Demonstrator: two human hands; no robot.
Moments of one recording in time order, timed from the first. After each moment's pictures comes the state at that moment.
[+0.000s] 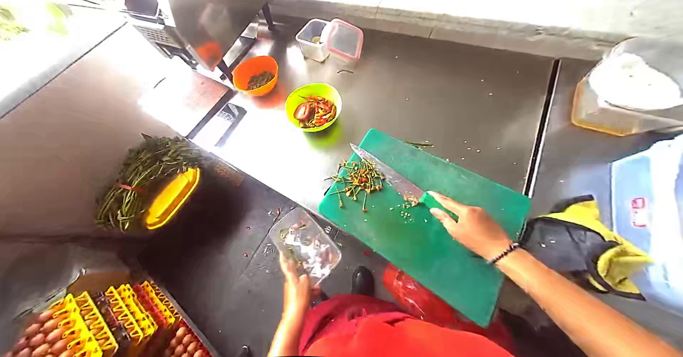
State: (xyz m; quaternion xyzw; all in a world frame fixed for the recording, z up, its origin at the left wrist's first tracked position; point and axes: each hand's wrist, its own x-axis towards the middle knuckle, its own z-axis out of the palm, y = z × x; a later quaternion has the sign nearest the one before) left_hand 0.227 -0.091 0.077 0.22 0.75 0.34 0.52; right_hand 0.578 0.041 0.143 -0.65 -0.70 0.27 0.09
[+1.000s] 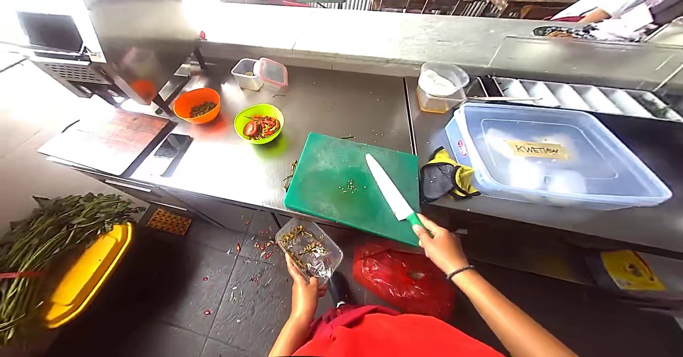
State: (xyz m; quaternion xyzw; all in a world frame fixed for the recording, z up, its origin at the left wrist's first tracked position) left_hand 0.246 -0.119 0.038 0.33 0.62 0.30 0.64; right_hand 0.554 -0.129 0.143 -0.85 -0.39 0.29 0.20
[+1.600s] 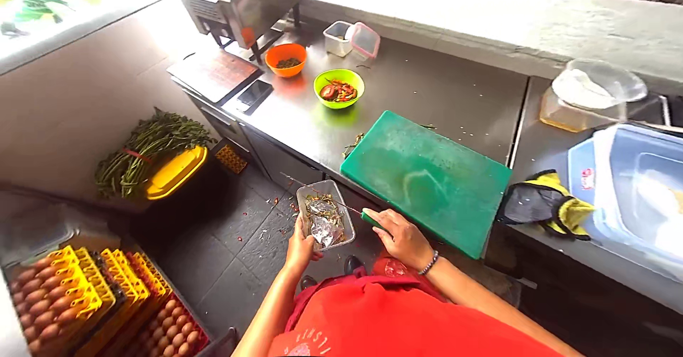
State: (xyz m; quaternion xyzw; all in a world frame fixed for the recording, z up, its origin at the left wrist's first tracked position) left_hand 0.169 -0.127 0.083 0.31 0.67 0.33 0.59; right_hand 0.427 -0.092 0.114 -0.46 -0.84 0.18 0.24
